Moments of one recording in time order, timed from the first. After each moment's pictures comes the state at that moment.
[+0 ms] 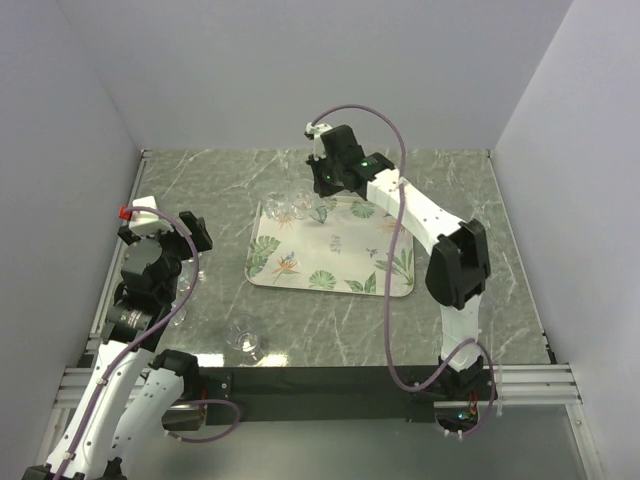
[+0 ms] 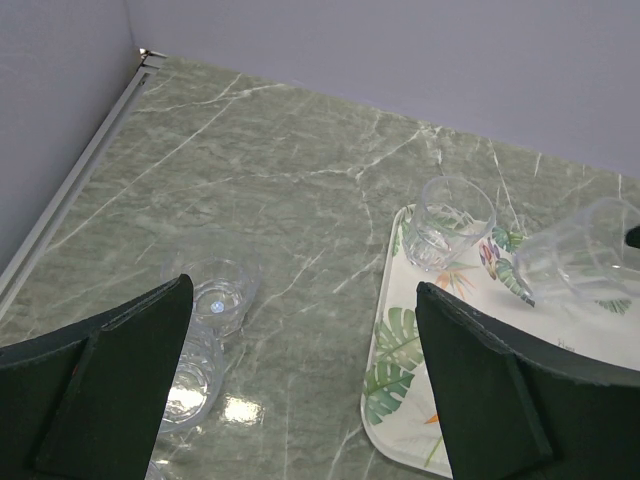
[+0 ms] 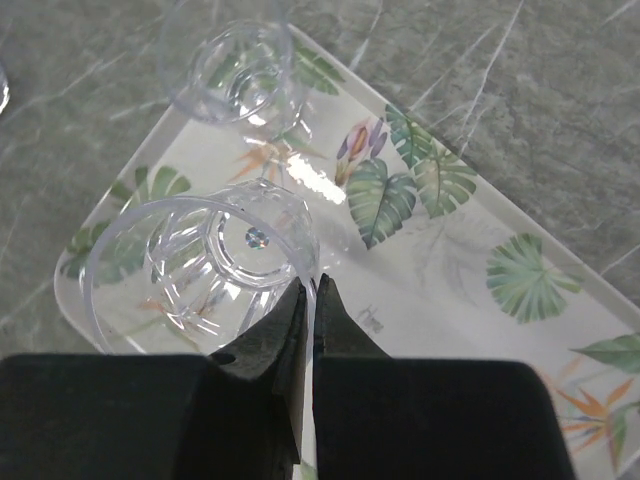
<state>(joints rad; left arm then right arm) -0.24 0.57 0.69 -0.24 -0.36 -0.26 0.59 1.97 1.86 -0.61 -0.06 0.06</state>
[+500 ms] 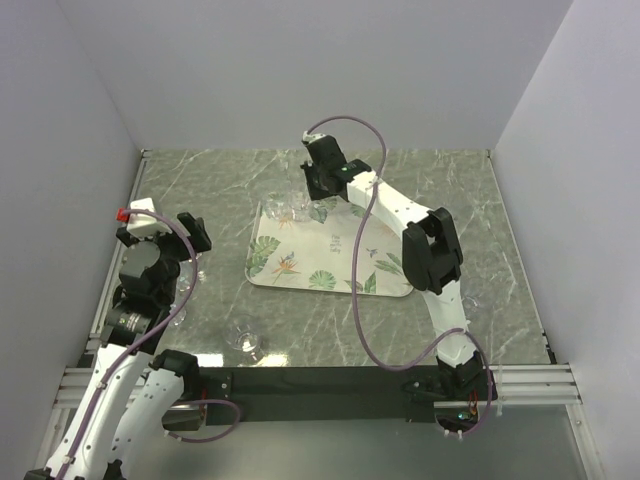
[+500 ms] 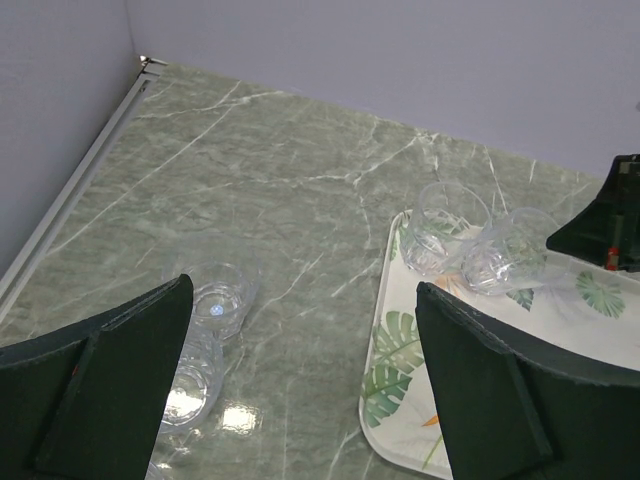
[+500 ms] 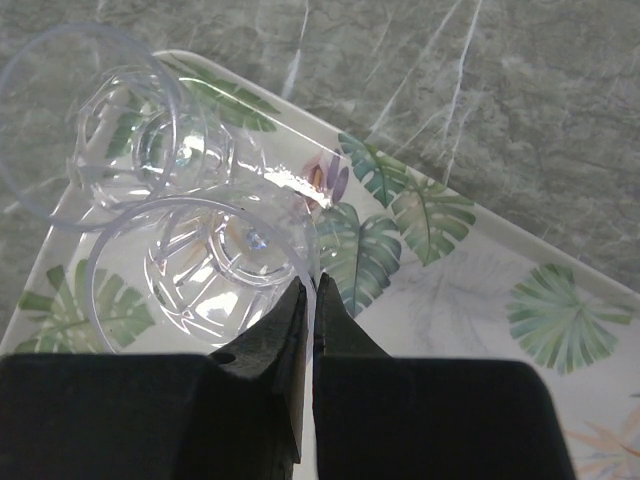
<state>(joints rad) -0.24 0.55 0.69 -0.24 -0.36 -0.26 0.59 2.20 1.97 -0.53 0.09 0.20</state>
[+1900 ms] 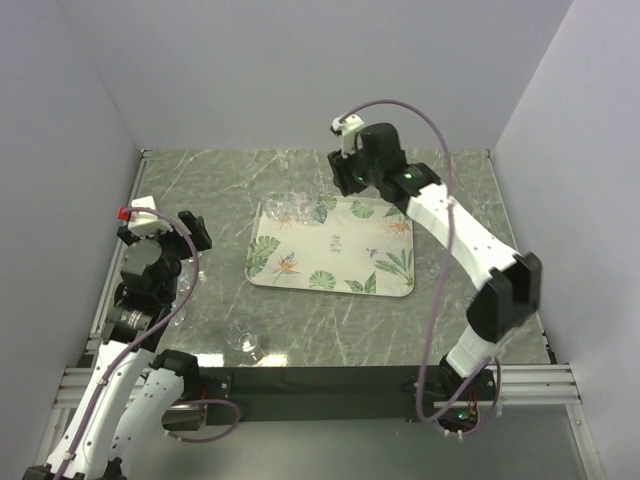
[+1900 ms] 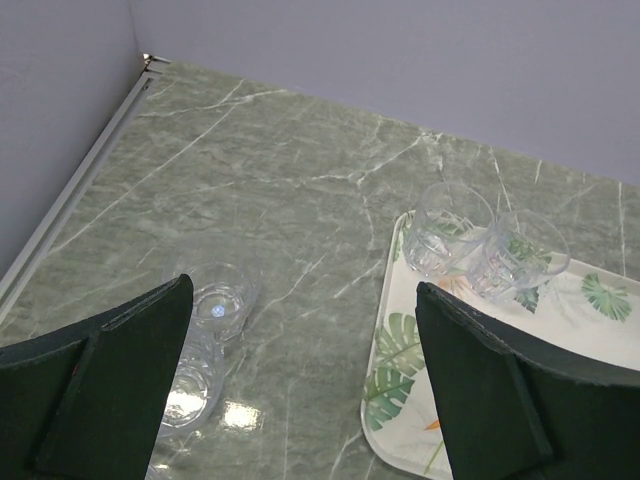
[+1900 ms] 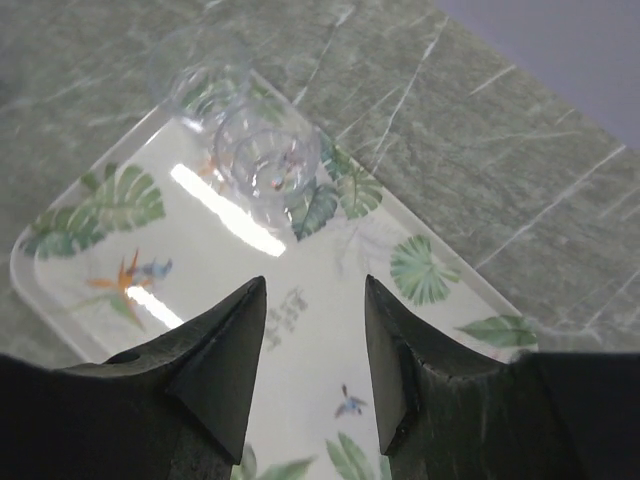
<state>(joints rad) -0.24 0.57 0.69 -0.23 -0.37 -0.26 0.54 1.69 1.64 -0.49 -0.04 -0.10</state>
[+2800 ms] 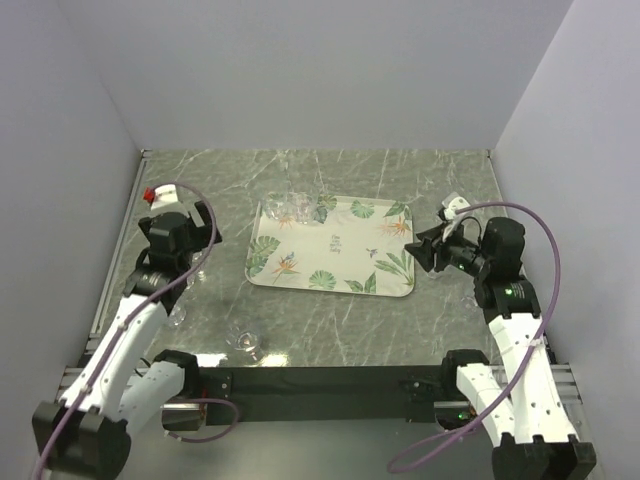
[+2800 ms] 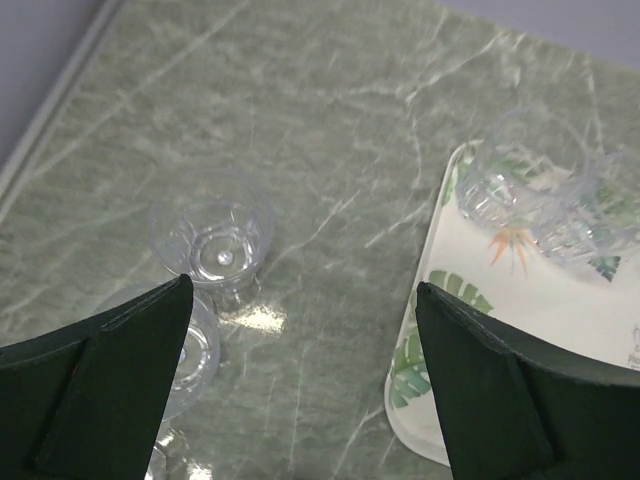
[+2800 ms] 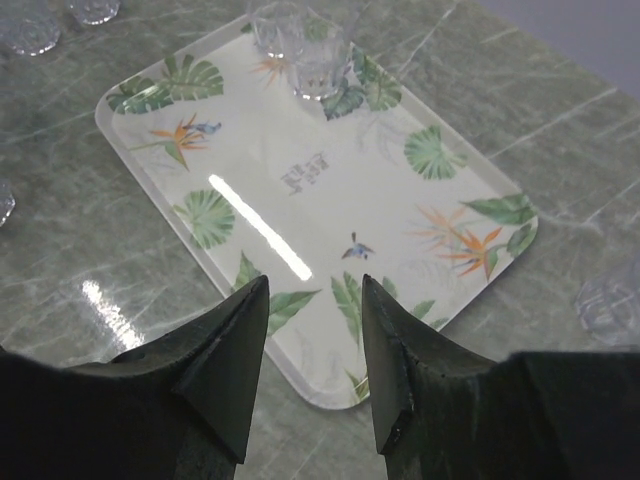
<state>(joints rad) -0.22 0.81 0.70 -0.23 -0.40 -0.32 0.03 0.74 0.79 -0.41 -0.69 -0.27</state>
